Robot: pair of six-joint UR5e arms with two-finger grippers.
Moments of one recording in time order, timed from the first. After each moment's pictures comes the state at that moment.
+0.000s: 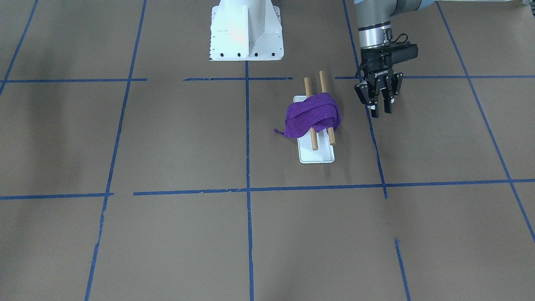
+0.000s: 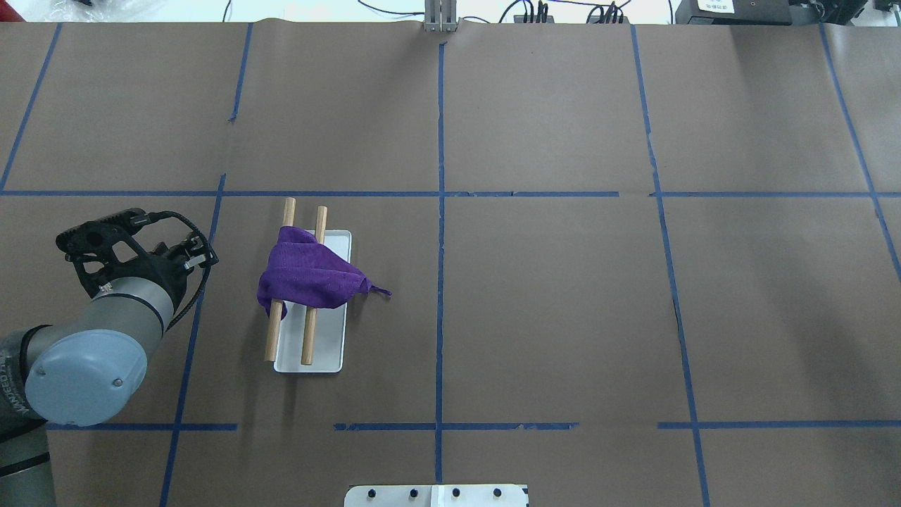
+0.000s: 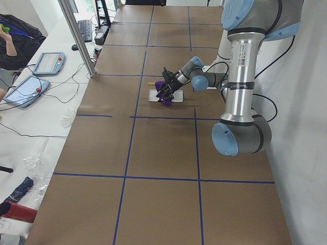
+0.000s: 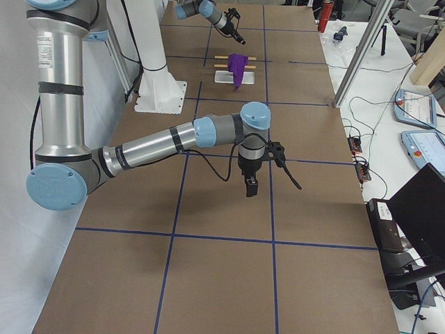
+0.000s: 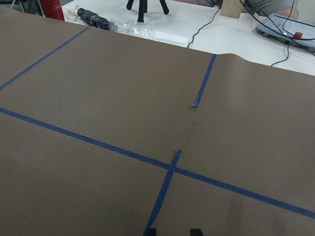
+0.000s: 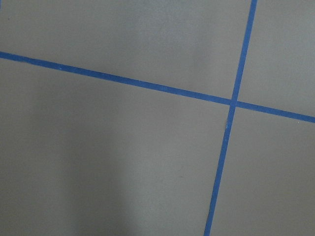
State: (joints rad) left arm -0.35 -1.62 -2.15 -1.66 -1.01 -1.68; right arm 1.39 -1.60 1.95 -1.76 2.24 0.06
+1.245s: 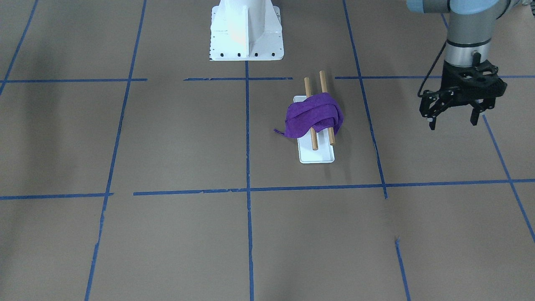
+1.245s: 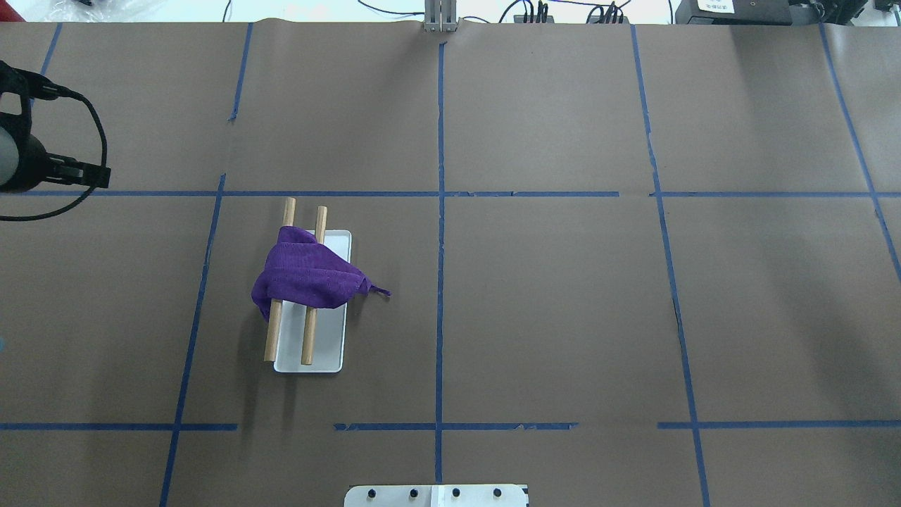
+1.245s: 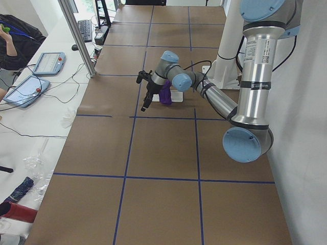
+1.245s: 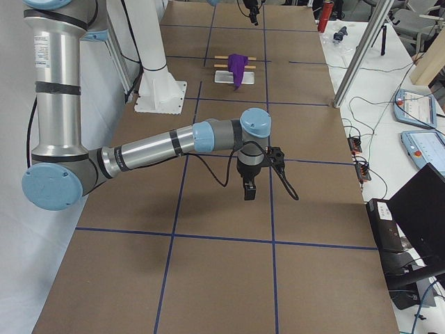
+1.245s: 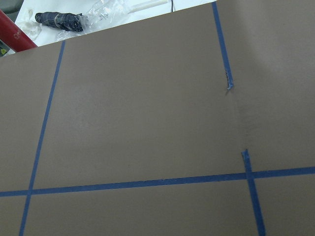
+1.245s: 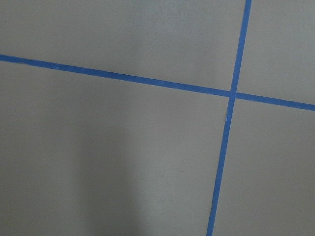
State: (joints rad) left arm -0.96 -1.64 -2.04 -1.66 -1.73 -0.67; right arm 1.43 -1.61 1.93 -1.76 2.29 0.05
